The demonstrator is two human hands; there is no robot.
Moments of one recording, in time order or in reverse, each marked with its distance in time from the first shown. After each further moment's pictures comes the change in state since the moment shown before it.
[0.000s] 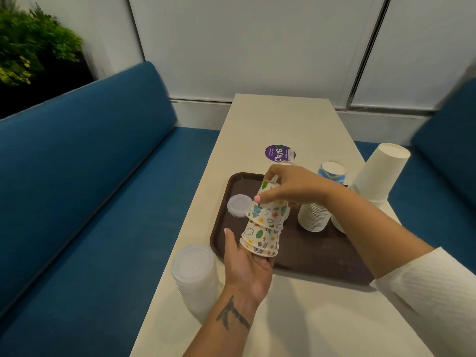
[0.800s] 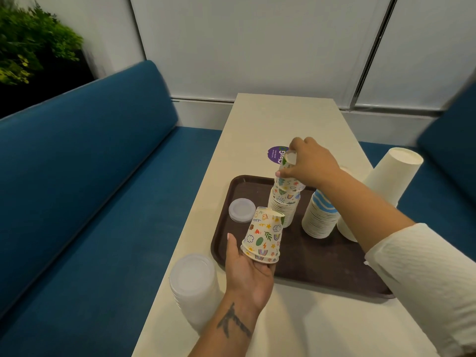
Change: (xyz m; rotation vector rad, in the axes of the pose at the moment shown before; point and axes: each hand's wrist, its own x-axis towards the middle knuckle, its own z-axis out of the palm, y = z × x) left_hand 0.015 0.004 -0.003 -0.010 0.041 -0.040; right_hand 0.056 0.023 -0.026 -0.450 0.438 0.051
